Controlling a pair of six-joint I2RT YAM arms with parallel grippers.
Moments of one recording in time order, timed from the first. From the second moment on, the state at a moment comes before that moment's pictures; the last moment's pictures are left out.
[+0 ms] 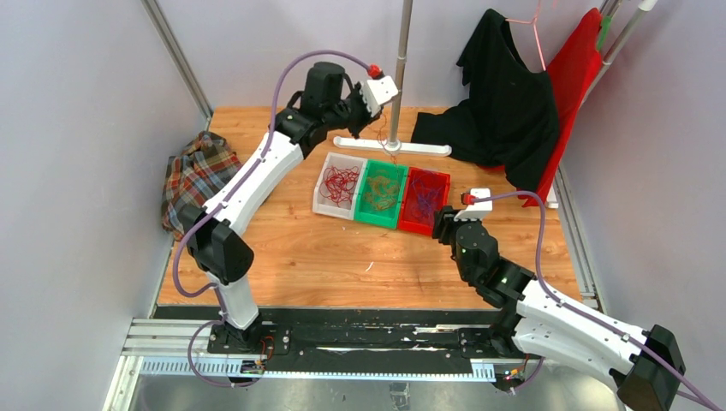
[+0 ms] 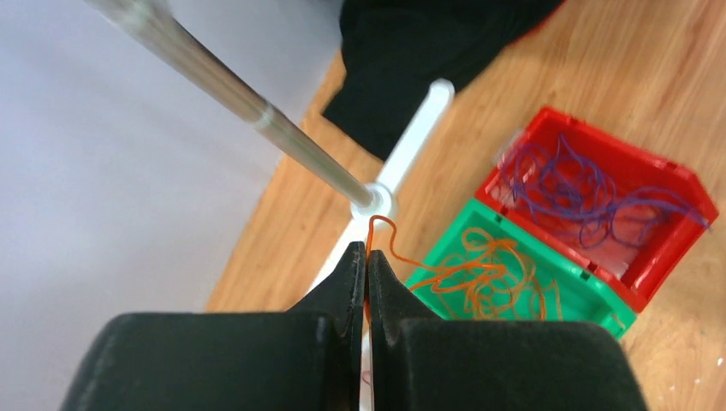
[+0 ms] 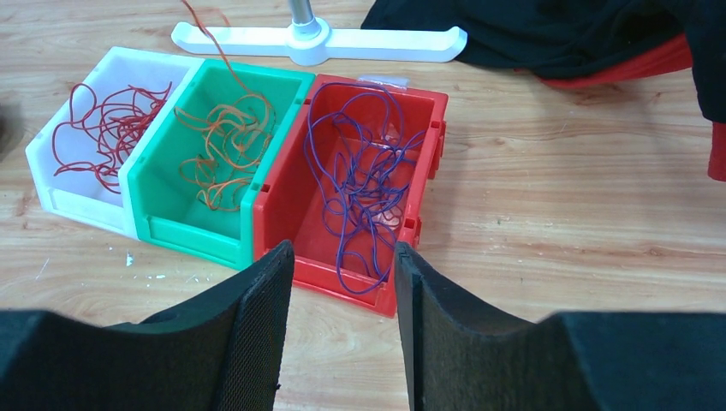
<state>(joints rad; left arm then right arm) -0.54 1.79 1.95 -0.49 0.37 0.56 0.86 0.76 0.46 0.06 0.73 0.29</state>
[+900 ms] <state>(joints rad) -0.67 2.06 1.57 -0.27 0.12 0.72 0.84 0.72 0.45 -0.02 0.73 0.30</state>
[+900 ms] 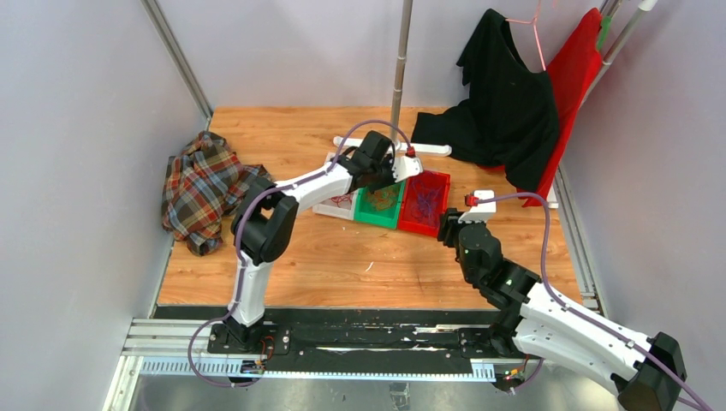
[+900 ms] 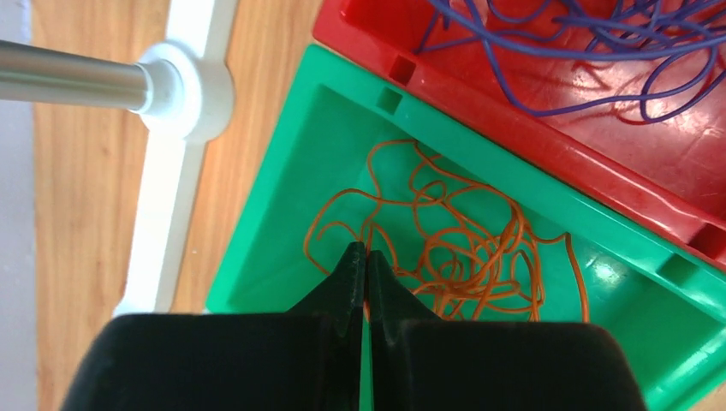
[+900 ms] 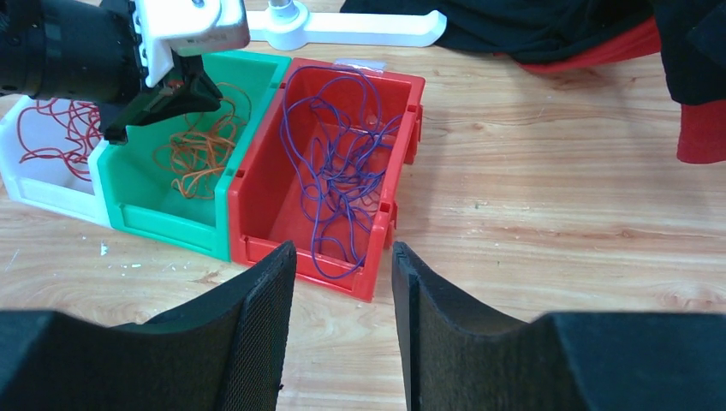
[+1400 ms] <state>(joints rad) -0.65 1.98 1.73 -0.57 0.19 0.65 0.83 0.76 0.53 -0.10 0.73 0.28</state>
